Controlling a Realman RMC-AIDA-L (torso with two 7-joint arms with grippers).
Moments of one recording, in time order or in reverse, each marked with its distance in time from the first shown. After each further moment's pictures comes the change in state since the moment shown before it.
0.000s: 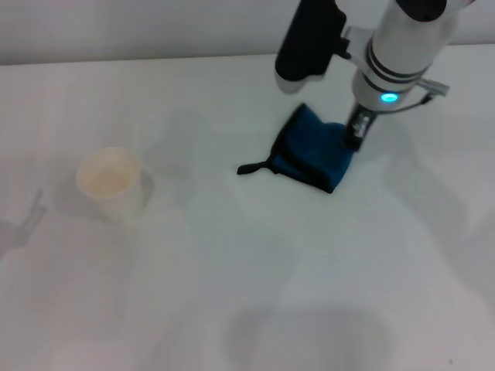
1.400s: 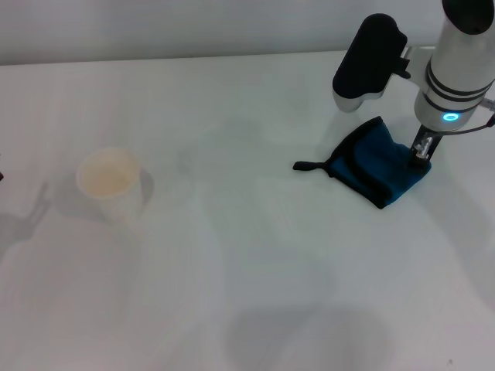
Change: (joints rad) left arm -0.025 0.001 0.003 0.000 0.002 0.032 -0.001; right arm -0.130 0.003 0.123 -0.118 -0.185 0.182 0.005
